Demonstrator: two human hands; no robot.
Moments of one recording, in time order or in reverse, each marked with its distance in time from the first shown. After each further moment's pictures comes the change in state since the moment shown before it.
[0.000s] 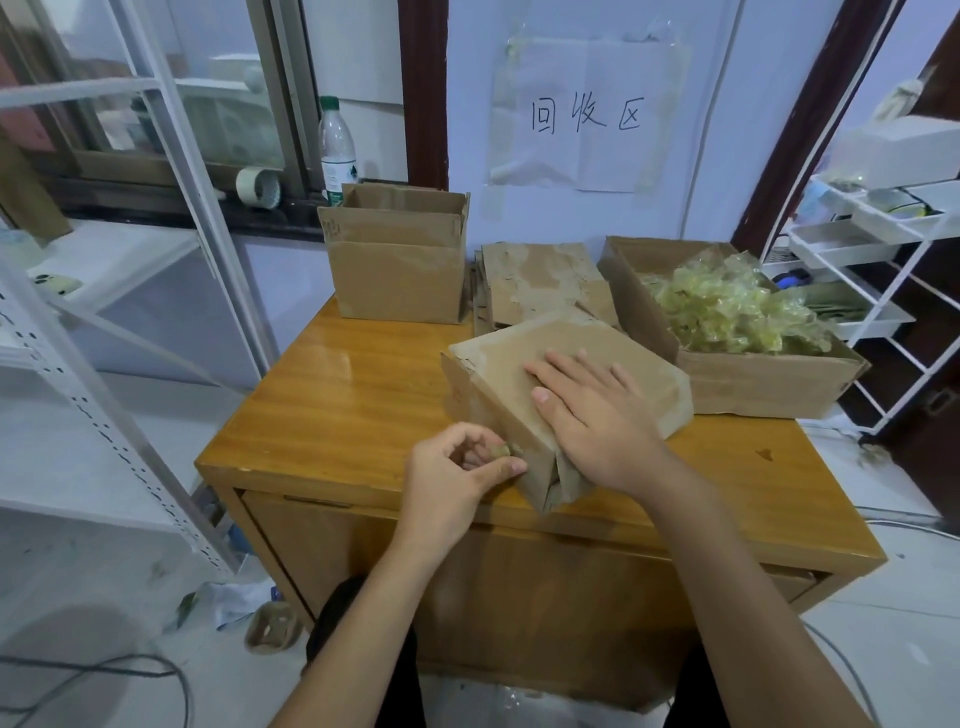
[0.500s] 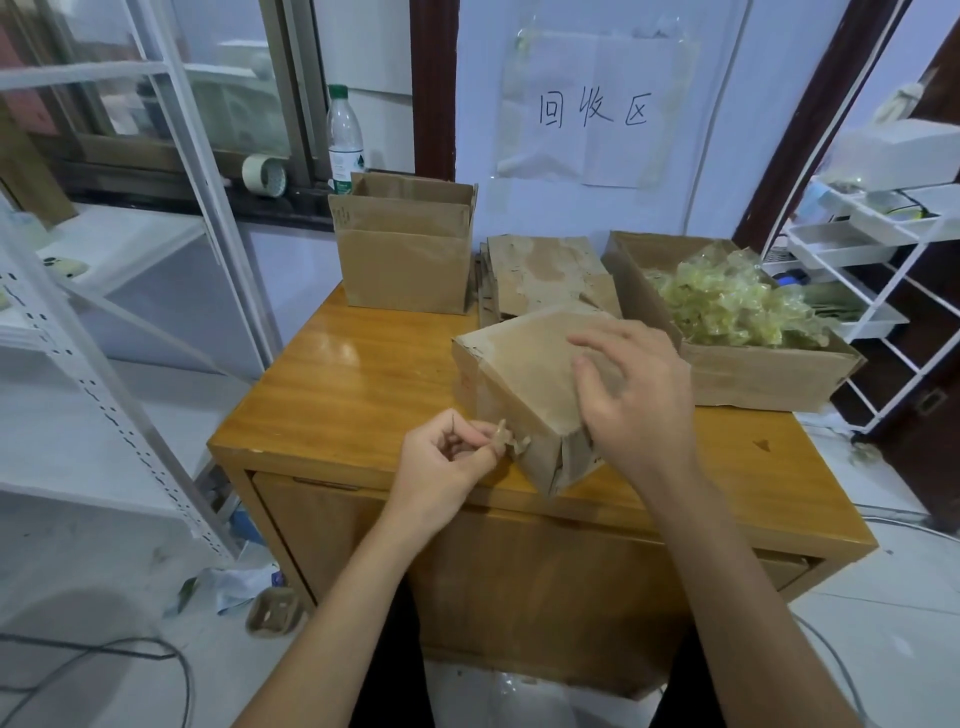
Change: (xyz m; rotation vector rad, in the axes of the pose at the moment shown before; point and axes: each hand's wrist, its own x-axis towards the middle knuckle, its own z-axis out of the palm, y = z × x) left_hand -0.006 0.001 -0.017 -0.097 -0.017 -0.009; right_hand -0.024 -0.010 -0.004 0.282 0.689 -0.064
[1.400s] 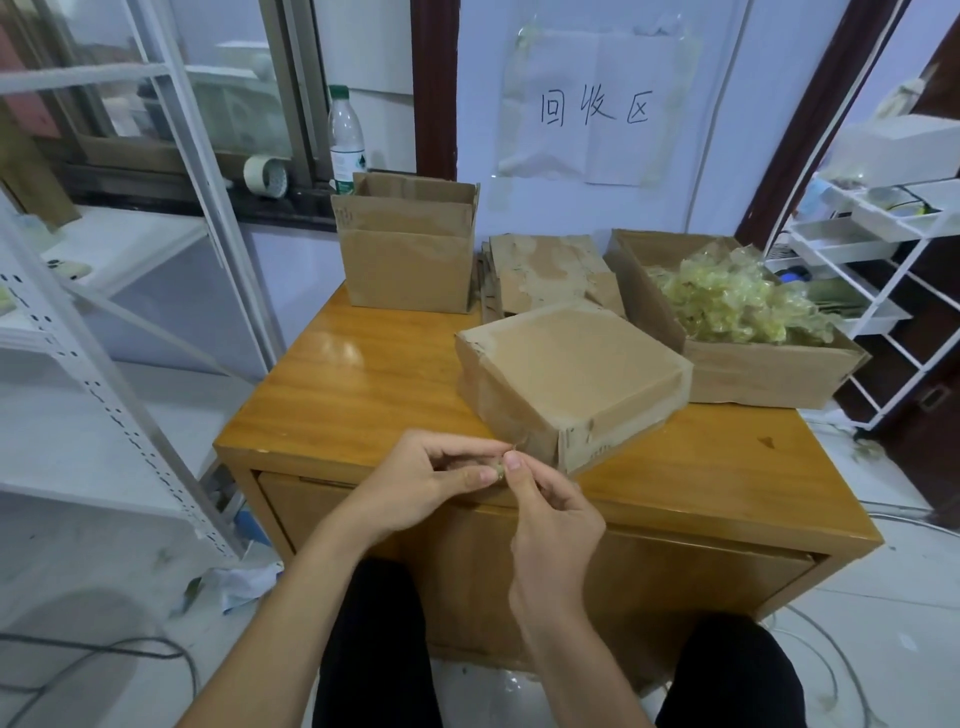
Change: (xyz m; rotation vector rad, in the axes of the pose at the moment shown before) left_hand -0.002 0.025 -0.040 0.097 -0.438 -0.081; right_hand -0.105 -0.063 0.073 0.889 0.259 0.951
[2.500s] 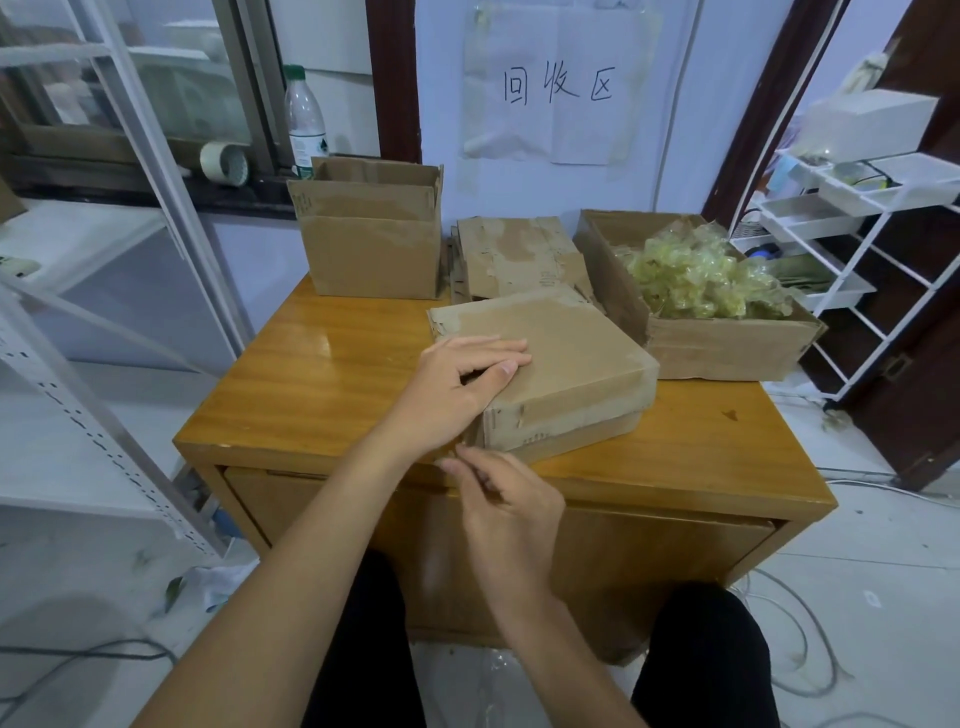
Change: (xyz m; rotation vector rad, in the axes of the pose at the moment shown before) left_hand 0.078 0.023 0.026 0.529 0.159 0.292; right_hand 0.016 0.024 -0.017 -0.474 -0.174 -0.819
